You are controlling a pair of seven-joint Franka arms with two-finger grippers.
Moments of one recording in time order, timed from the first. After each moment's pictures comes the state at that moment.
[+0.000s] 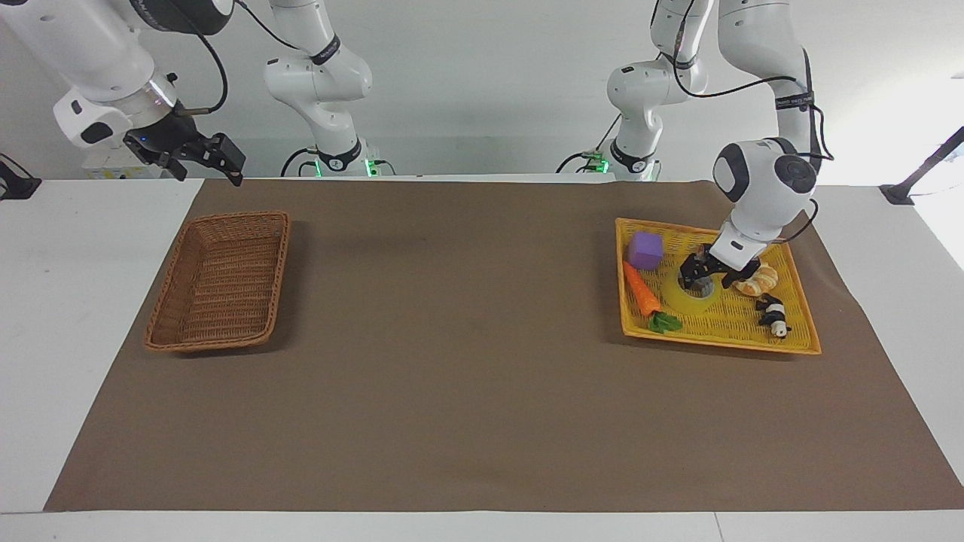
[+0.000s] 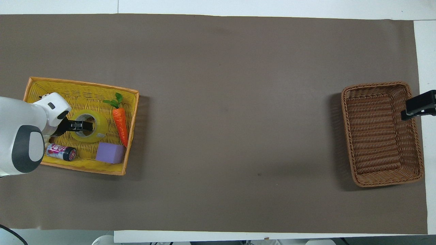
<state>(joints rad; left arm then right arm) 0.09 0.01 -0.11 -2.39 -0.03 2.39 0.12 0.05 -0.03 -0.16 -1.56 -0.01 1.33 0.03</state>
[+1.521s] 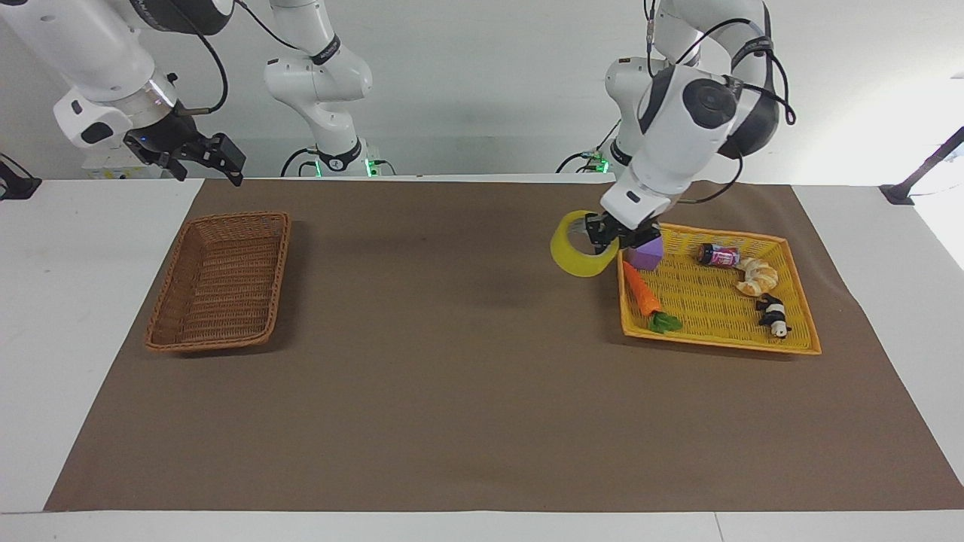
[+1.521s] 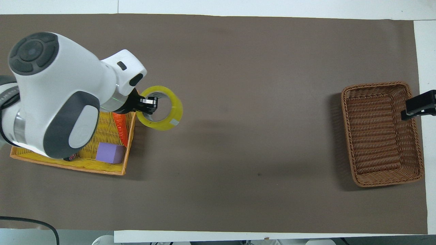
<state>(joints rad) -0.41 0.06 -0.13 -1.77 -0.16 1.87 -0.37 0.05 -0.03 -0.16 -1.56 -0.01 1.33 0.03</state>
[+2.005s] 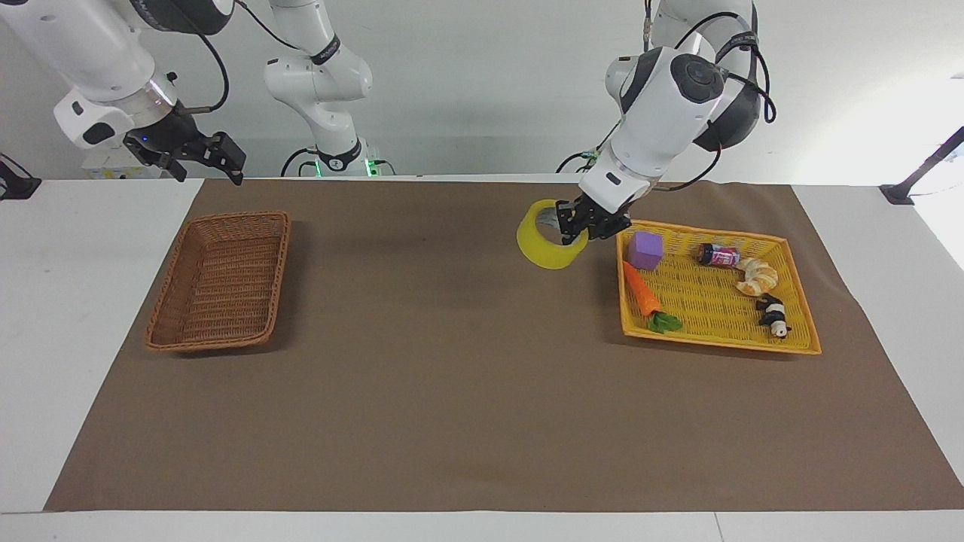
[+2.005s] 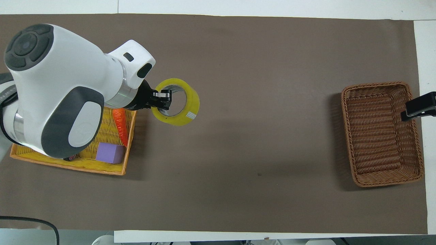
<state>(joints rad) -0.41 0.07 -0.11 -1.74 -0.26 1.86 -0.37 0.05 -0.03 -0.16 -1.56 -0.01 1.33 -0.07</state>
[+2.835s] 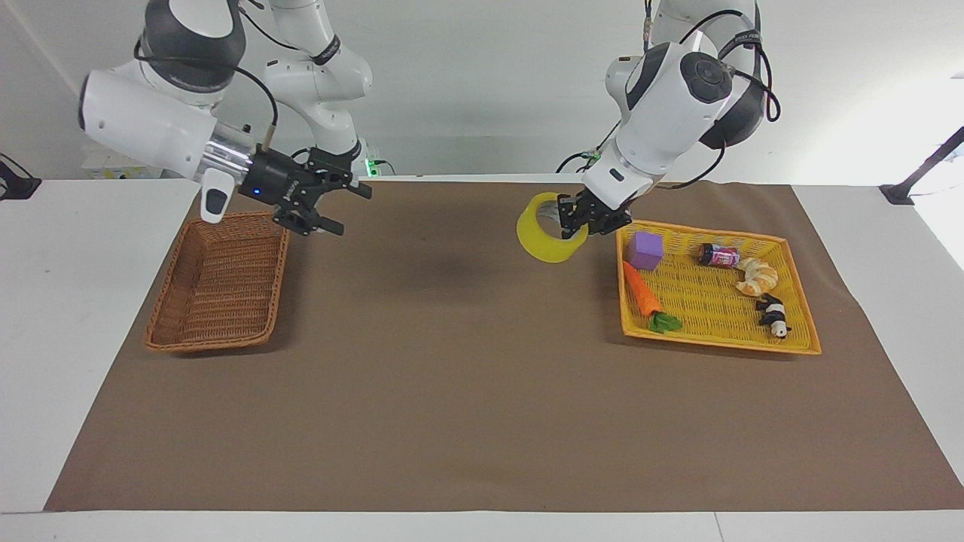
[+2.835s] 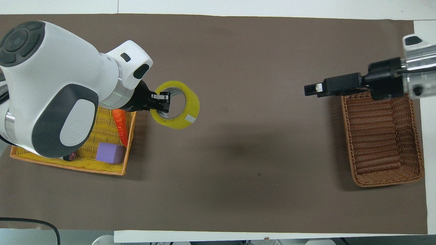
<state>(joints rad) -0.40 0.06 -0.10 -1.73 -0.31 1.83 -0.32 0.16 0.00 -0.15 -1.86 0.98 1.74 -0.34</state>
